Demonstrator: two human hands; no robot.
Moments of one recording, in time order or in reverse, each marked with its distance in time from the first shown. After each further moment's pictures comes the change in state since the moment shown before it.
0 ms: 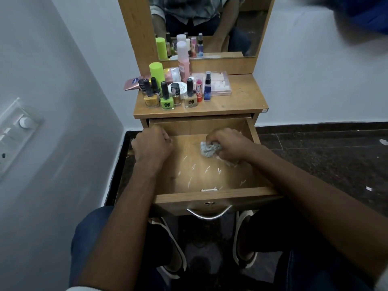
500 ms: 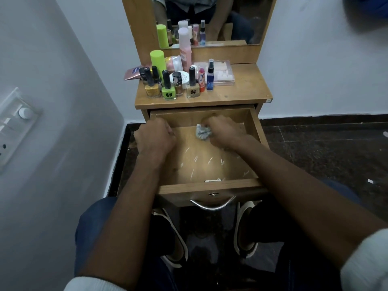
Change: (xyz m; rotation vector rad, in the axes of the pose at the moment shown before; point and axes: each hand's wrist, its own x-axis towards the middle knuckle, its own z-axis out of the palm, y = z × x) left_hand -0.002 0.000 0.004 0.092 0.015 0.035; right_hand 0.020 -0.025 0.005 0.075 0.135 0.099
